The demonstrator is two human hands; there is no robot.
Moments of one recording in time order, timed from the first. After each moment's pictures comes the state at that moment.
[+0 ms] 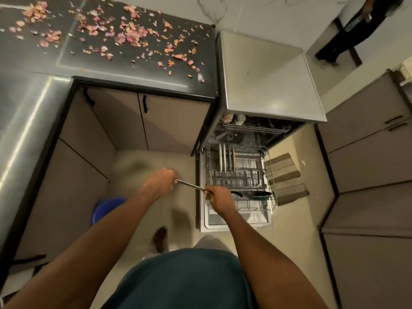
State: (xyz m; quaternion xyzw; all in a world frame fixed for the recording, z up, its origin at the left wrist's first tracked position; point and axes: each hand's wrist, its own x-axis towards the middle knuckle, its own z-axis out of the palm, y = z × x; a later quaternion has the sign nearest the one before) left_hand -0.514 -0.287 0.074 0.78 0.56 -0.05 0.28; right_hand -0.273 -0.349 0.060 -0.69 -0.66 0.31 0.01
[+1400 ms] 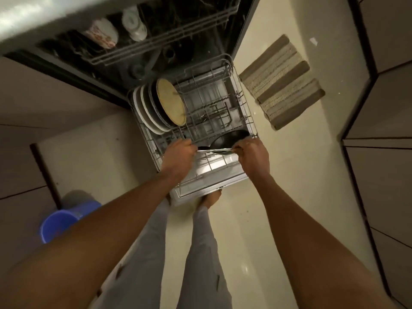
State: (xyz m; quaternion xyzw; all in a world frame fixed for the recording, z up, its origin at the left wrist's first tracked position) left_hand -0.038 -0.182 -0.205 0.88 0.41 -0.09 0.24; right_hand 0.193 -0.274 -0.199 -0.80 -0.53 0.27 0.07
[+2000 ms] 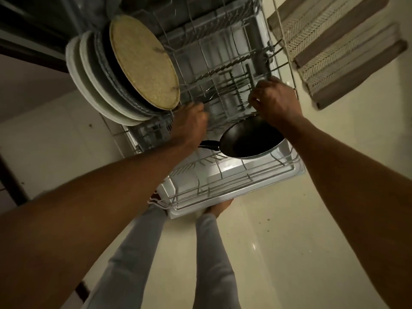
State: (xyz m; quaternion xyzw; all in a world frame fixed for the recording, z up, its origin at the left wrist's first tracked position) left_hand 0.020 -0.120 -0.464 0.90 0.39 -0.10 0.18; right_hand 0.268 -0.164 -0.450 -0.67 -0.72 0.18 0.01
